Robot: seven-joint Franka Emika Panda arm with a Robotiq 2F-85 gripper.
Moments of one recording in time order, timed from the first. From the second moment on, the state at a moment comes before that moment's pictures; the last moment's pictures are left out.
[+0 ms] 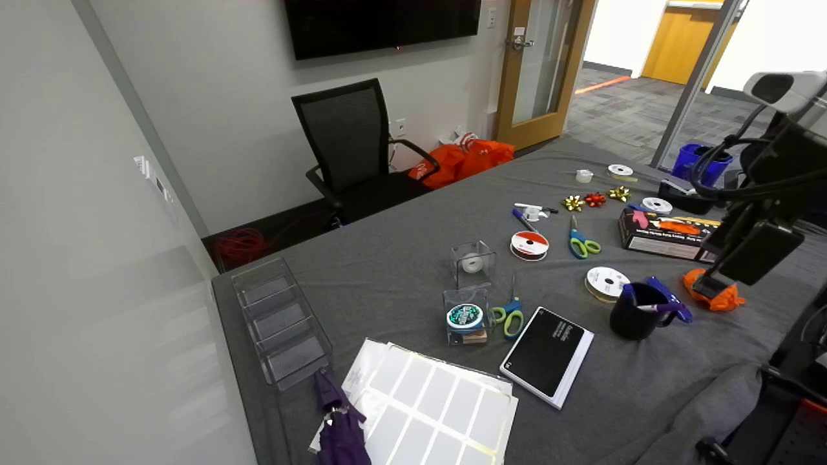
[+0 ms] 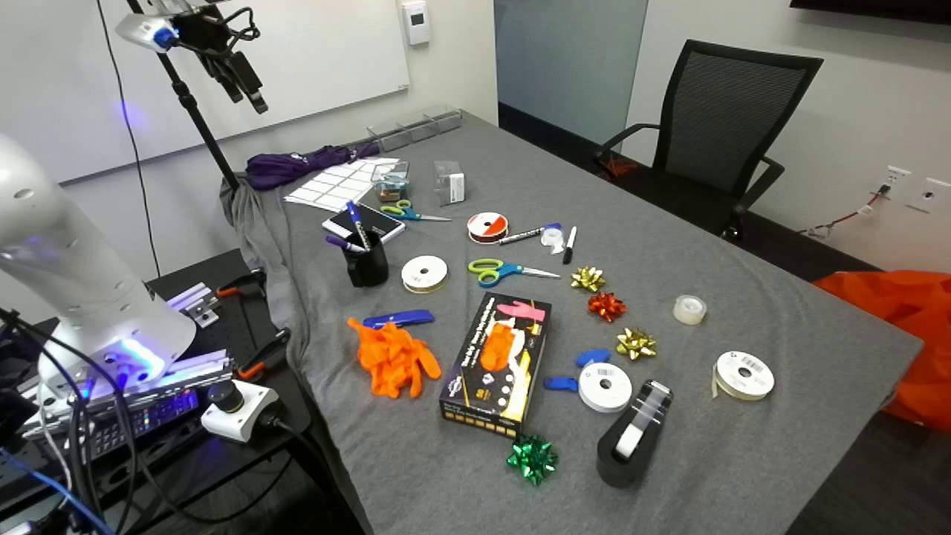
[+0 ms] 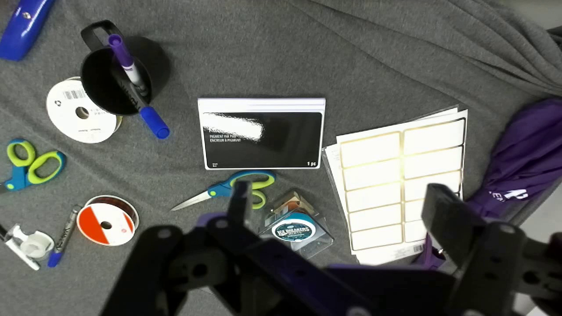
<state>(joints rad) 0.26 -0.72 0.20 -2.68 0.16 2.16 0.05</state>
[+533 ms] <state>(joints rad) 0.26 -0.72 0.20 -2.68 0.16 2.16 0.05</state>
